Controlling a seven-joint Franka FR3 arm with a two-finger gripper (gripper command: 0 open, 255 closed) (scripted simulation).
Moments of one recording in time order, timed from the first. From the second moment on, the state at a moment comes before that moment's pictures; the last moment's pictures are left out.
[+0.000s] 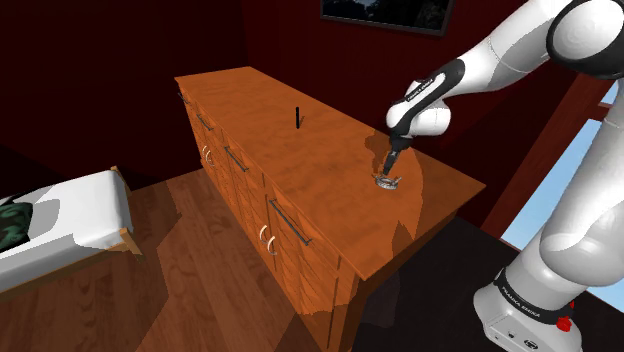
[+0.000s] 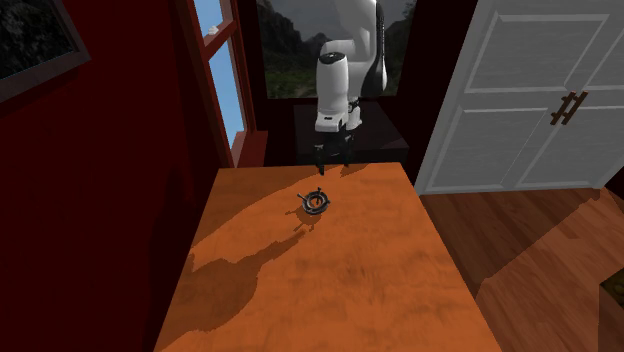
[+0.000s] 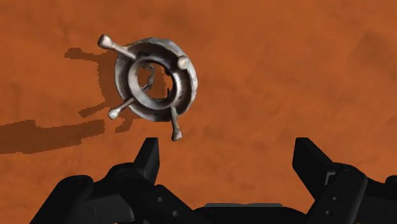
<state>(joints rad) -0.02 0.16 -0.26 -2.38 0.26 2.63 -0.90</state>
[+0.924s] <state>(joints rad) -0.14 0.48 -0.13 -2.17 0.48 2.78 -1.15</state>
